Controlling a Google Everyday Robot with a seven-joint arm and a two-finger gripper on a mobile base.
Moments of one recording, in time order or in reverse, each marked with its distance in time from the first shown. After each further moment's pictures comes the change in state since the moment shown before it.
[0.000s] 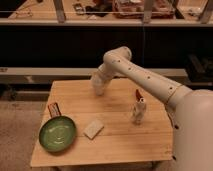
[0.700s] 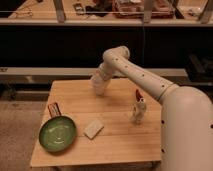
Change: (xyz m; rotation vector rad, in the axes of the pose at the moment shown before) arm 0.022 -0.008 0.017 -0.018 0.004 0.121
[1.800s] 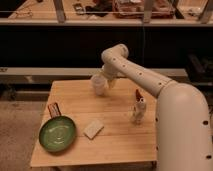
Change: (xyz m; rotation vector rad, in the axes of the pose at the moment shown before) arm 0.033 0.018 0.001 -0.129 0.132 -0.158
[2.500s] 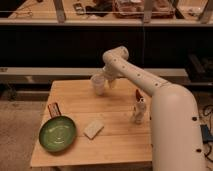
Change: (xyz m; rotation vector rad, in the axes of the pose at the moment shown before) arm 0.011 0.004 0.029 -0.004 -0.039 -0.011
